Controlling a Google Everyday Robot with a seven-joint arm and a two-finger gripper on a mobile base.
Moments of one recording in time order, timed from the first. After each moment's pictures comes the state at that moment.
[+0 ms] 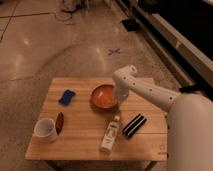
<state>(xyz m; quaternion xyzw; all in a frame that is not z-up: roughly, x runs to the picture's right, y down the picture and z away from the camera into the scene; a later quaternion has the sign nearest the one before) 0.104 0.075 0.911 -0.27 -0.15 -0.38 0.87</state>
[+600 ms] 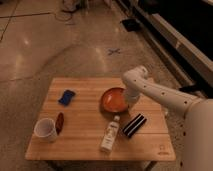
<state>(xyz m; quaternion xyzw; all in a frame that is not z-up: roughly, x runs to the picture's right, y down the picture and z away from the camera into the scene) 0.143 0.110 0.865 -0.28 -0.16 -0.47 0.82</state>
